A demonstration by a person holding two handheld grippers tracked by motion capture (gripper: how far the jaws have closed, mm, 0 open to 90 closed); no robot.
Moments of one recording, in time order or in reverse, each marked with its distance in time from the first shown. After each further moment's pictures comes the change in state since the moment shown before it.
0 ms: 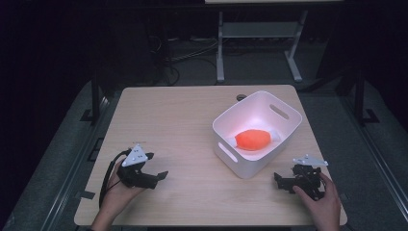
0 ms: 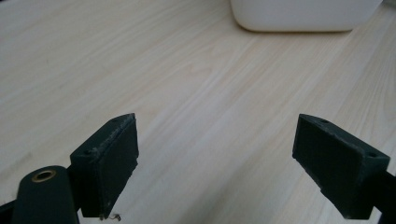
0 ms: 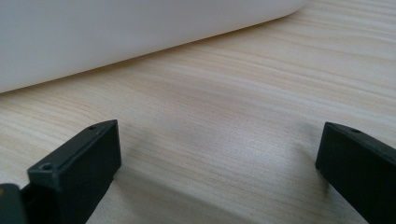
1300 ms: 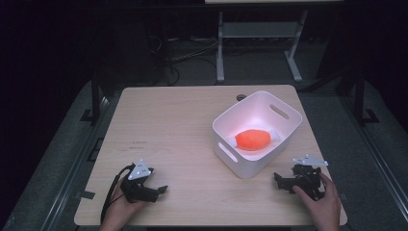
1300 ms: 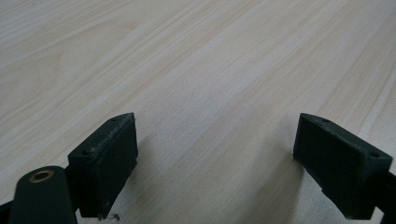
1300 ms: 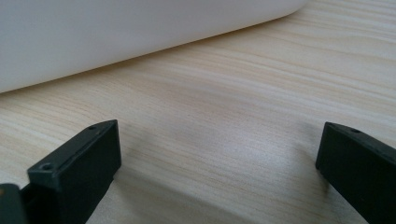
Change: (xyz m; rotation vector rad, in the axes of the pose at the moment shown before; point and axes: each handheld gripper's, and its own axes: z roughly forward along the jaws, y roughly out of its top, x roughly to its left) left arm -0.008 -0.044 0.023 0.096 -0.004 -0.026; right arm 0.000 0.000 0.000 0.000 0.000 0.000
